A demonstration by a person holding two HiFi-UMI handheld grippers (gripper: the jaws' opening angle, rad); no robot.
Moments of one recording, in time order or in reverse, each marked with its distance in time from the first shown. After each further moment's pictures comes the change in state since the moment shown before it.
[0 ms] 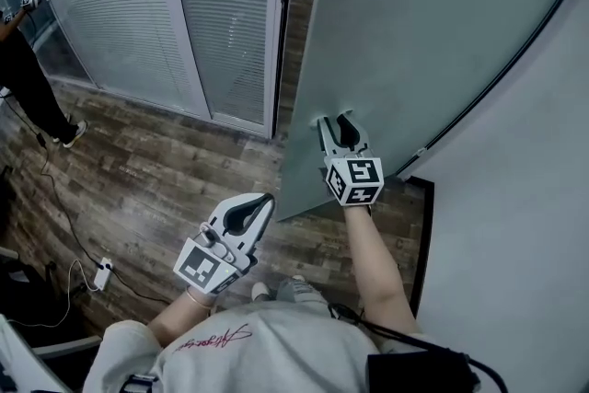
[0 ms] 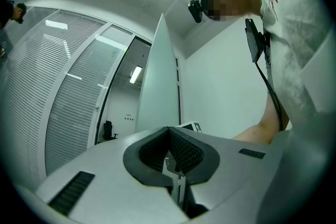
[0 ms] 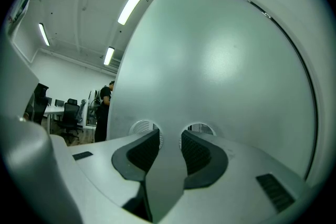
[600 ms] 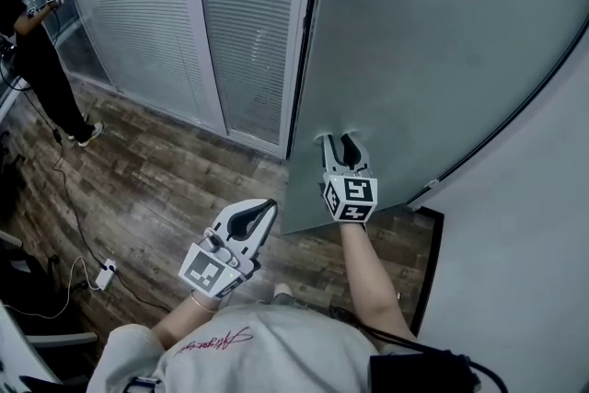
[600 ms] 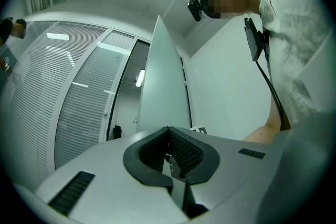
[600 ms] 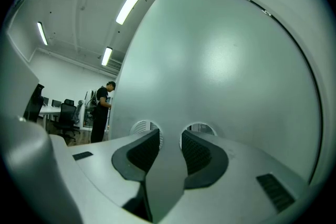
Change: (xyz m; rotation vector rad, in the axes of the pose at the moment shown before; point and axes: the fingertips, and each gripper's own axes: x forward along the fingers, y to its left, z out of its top) left arm 0.019 0.034 0.014 0.058 -0.044 0.092; right arm 0.038 0.001 -0.007 0.000 -0.020 -0.026
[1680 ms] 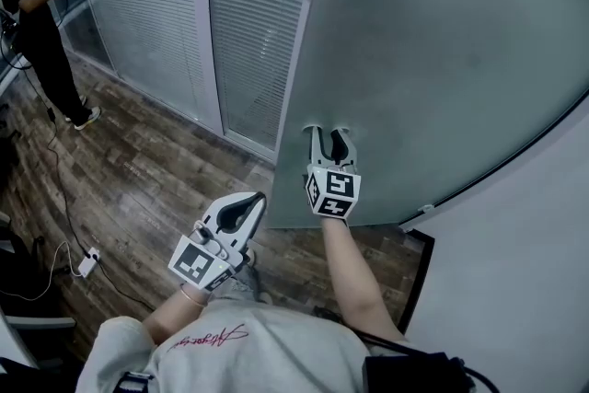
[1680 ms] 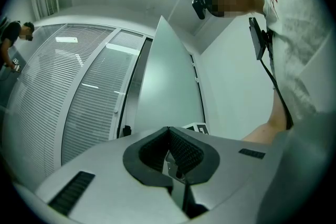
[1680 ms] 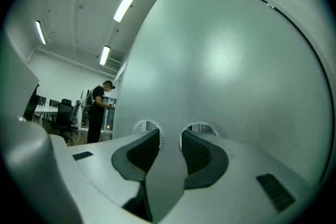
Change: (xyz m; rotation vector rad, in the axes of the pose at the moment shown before) left arm 0.042 0.050 -0.024 -0.005 0.003 0.112; right arm 0.076 -0.014 -0.004 0.005 -0.006 -0.005
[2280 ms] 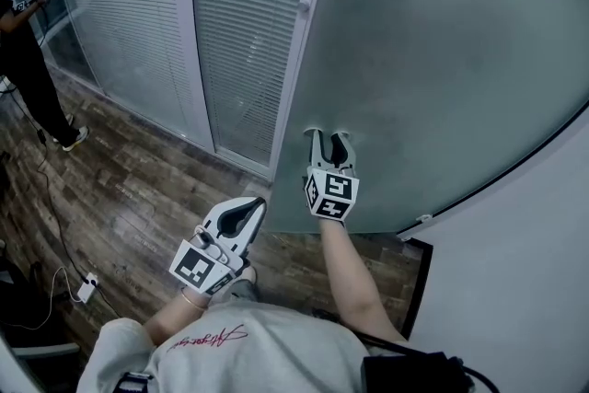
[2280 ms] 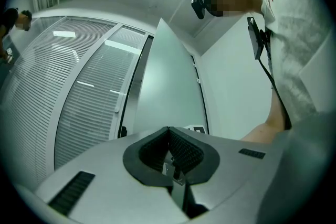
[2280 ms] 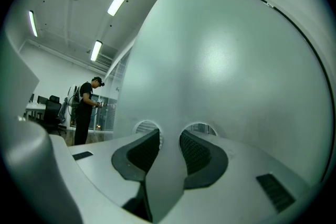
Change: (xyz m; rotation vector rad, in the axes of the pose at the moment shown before) left arm 0.044 0.063 -0.005 -0.022 -0.014 -0.054; right arm 0.071 -0.027 -0.003 -0.001 0.003 -0.094
